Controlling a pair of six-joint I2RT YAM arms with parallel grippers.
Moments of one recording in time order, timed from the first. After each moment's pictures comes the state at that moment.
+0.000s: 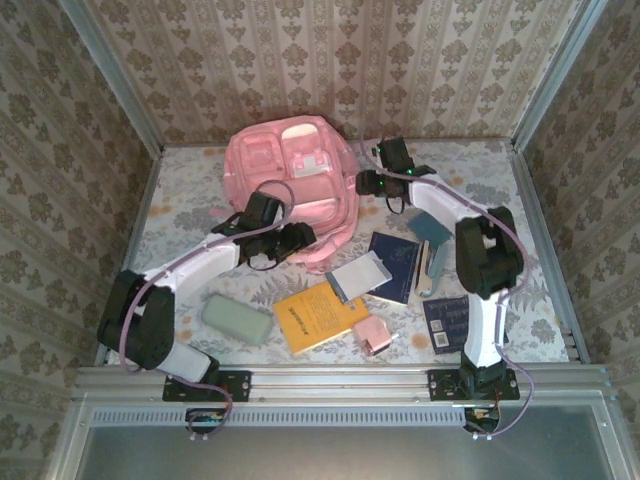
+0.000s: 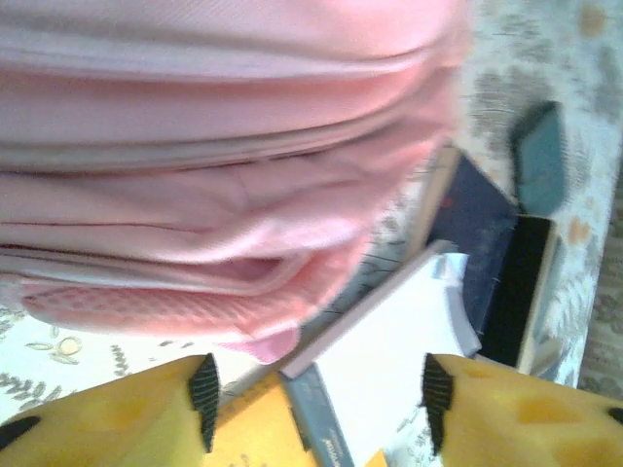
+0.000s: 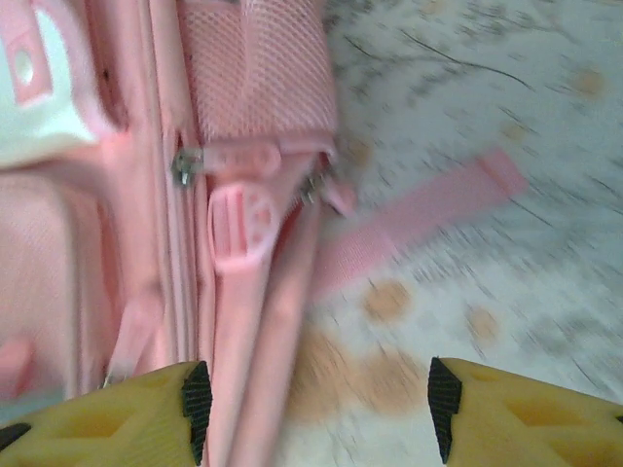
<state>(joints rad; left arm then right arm) -0.54 1.45 0.95 -0.36 0.36 -0.81 0.33 1.95 1.51 -0.40 0.02 0.30</state>
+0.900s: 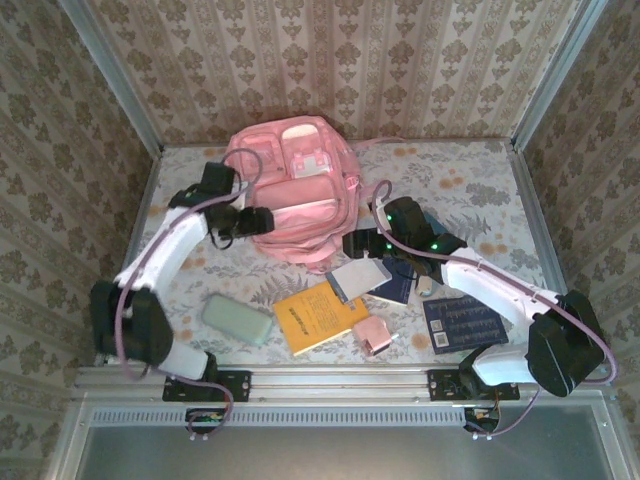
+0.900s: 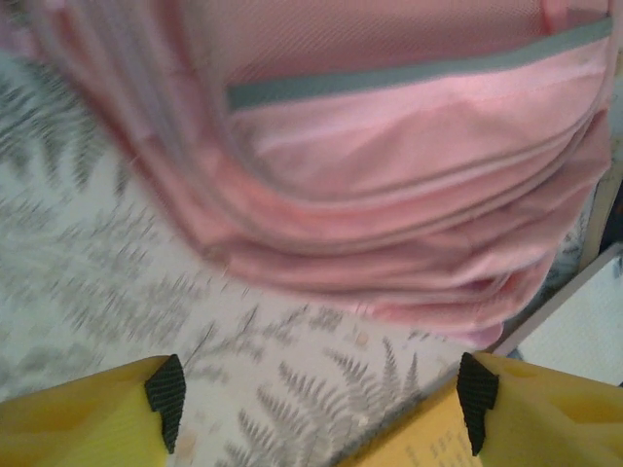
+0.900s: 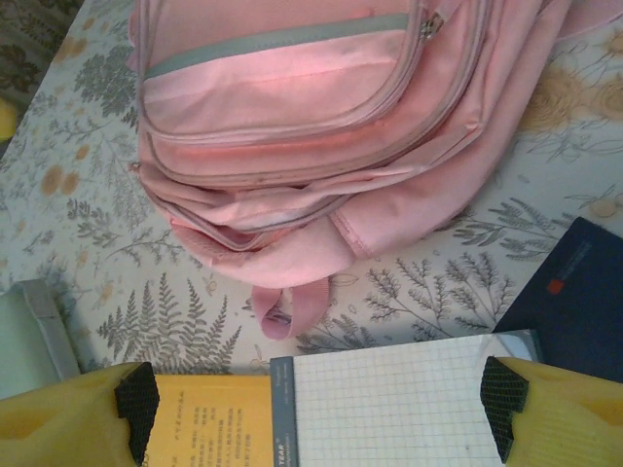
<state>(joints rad) -0.27 1.55 1.28 -0.83 0.27 -0.28 0.55 1.33 0.89 -0.26 -0.15 0.43</state>
